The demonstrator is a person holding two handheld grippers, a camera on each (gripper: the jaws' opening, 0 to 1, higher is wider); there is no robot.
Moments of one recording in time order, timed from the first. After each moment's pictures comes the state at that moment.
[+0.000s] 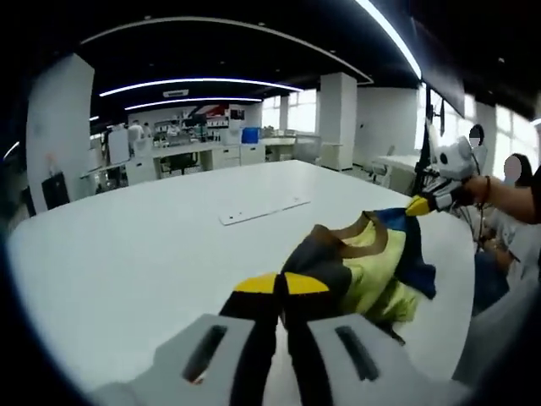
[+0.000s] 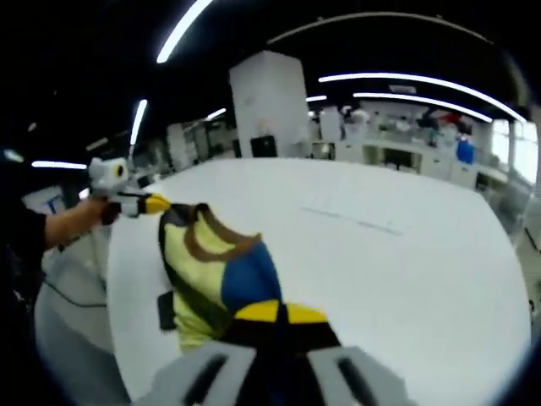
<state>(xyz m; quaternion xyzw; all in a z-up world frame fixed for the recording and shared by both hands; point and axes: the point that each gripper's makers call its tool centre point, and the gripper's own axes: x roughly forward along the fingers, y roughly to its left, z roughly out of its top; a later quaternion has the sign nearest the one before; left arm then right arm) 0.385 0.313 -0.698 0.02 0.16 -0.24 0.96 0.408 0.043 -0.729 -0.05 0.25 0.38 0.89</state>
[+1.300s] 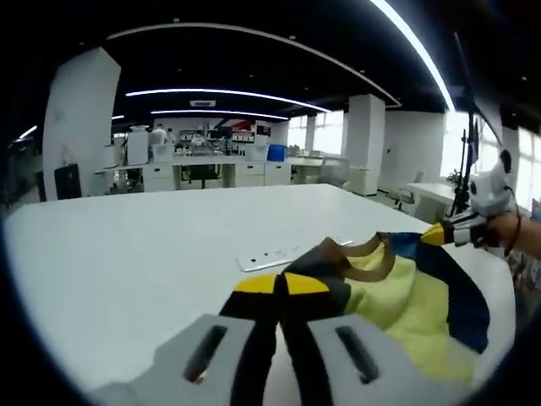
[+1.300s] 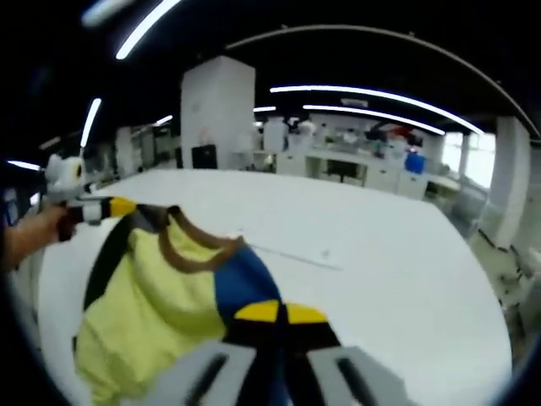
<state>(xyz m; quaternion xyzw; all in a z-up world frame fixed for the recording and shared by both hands) 0.544 0.307 -0.724 -0.01 0.13 -0.17 0.98 0.558 0.032 -0.751 -0.07 0.23 0.25 0.94</state>
